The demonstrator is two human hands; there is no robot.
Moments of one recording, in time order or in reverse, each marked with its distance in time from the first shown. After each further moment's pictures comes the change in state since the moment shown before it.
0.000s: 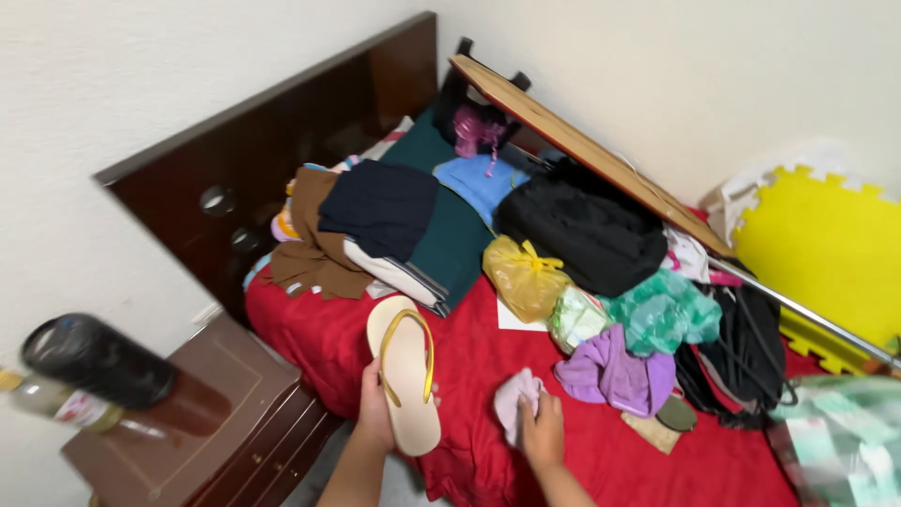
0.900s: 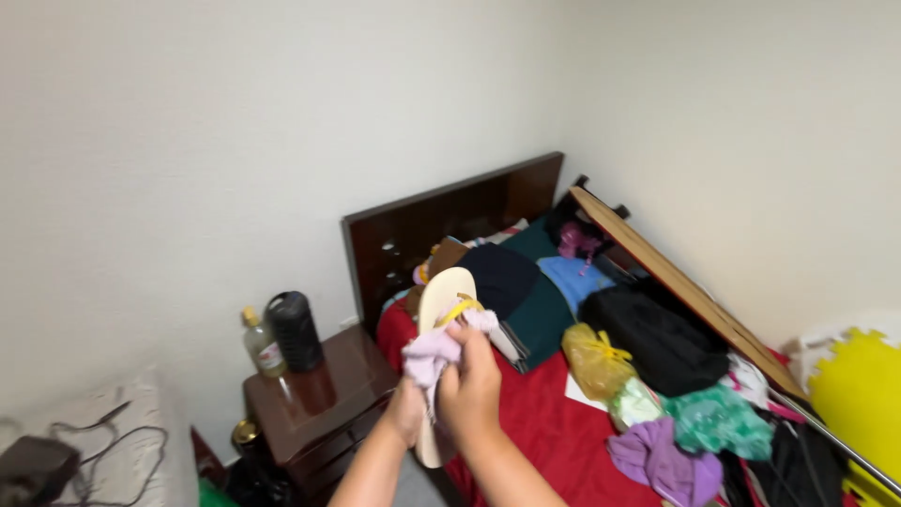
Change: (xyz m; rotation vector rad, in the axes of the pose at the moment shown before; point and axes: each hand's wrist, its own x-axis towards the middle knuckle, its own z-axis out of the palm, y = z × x) left_hand -0.244 0.075 0.070 0.281 -0.234 0.698; right_hand -0.168 -0.460 -0.163 0.771 -0.154 -0.804
